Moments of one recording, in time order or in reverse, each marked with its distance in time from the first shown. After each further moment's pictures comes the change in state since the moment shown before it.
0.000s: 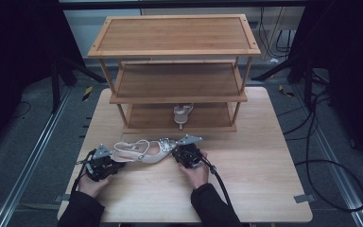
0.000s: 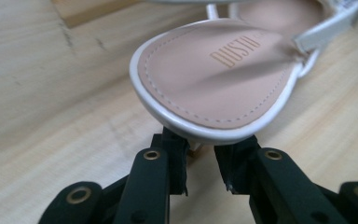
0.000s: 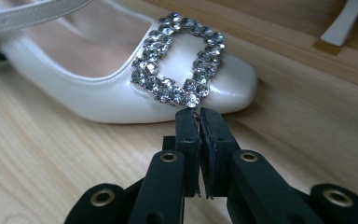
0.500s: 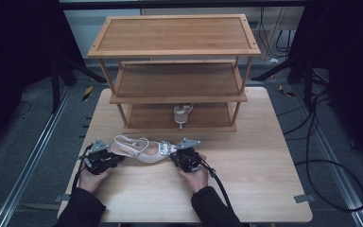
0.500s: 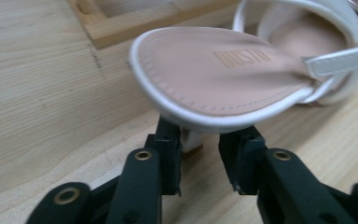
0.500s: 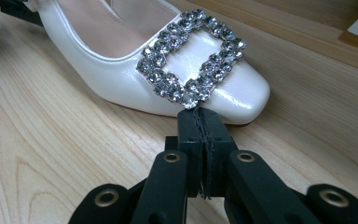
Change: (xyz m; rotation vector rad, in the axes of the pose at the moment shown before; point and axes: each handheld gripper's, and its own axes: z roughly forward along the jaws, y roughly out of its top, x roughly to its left) left arm 0.028 0.006 0.014 -0.071 0.008 -0.026; right arm 0.012 -0.007 -0.005 0.017 0.035 -0.025
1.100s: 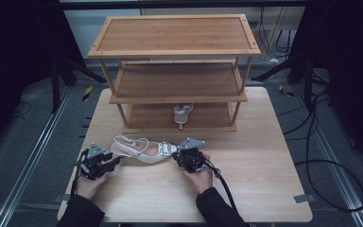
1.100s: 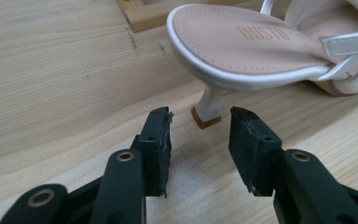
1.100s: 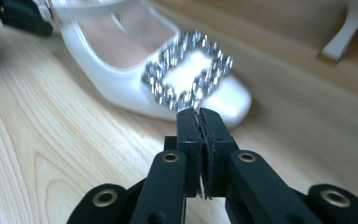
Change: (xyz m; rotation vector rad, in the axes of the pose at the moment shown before) left arm -0.007 -0.009 -0.015 0.007 0.132 -0.045; right arm -0.002 0.000 -0.018 -0.023 0.003 -0.035
